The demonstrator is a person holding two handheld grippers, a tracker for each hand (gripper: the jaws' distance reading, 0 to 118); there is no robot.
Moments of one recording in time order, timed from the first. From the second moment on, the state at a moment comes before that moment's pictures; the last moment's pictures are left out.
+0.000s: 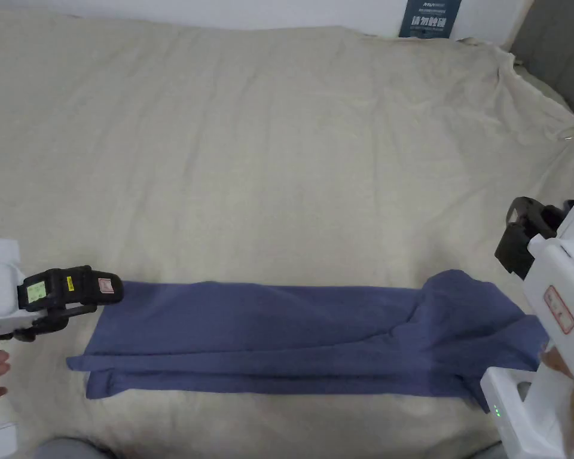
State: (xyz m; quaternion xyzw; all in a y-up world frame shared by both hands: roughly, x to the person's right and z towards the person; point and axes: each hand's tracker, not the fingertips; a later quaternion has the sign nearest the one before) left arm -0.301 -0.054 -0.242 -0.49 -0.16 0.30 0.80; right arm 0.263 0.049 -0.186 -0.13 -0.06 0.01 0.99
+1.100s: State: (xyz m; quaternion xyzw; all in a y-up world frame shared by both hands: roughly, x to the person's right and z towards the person) left arm -0.244 -0.053 -0.255 -0.55 -0.09 0.21 0.80; right arm 0.258 0.028 -0.190 -0.17 -0.06 0.03 0.98
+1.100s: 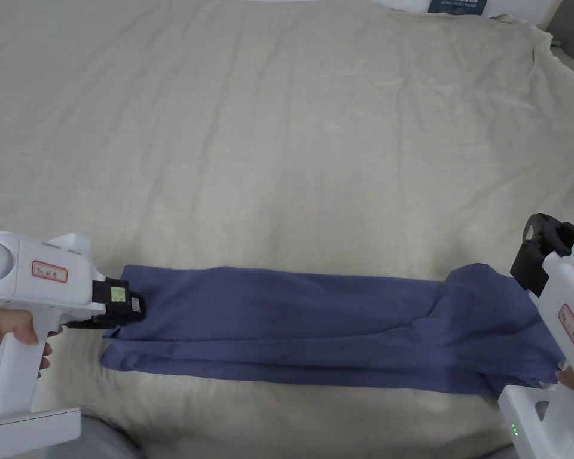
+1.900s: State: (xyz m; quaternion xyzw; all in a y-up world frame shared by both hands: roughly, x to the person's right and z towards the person) left arm 0.015 0.006 -0.273 -0.52 -0.24 0.07 0.81; right arm 0.301 0.048 -0.158 -0.13 -0.08 0.00 0.99
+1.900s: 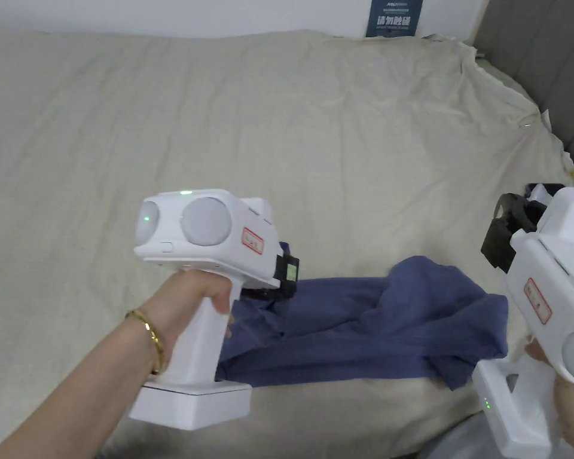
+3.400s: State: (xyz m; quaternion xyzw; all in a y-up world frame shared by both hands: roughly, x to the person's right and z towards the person) left arm 0.151 -0.111 -0.177 -0.42 -0.24 -0.21 0.85; right arm 0.321 0.042 -0.139 -0.15 -0.11 -0.01 0.98
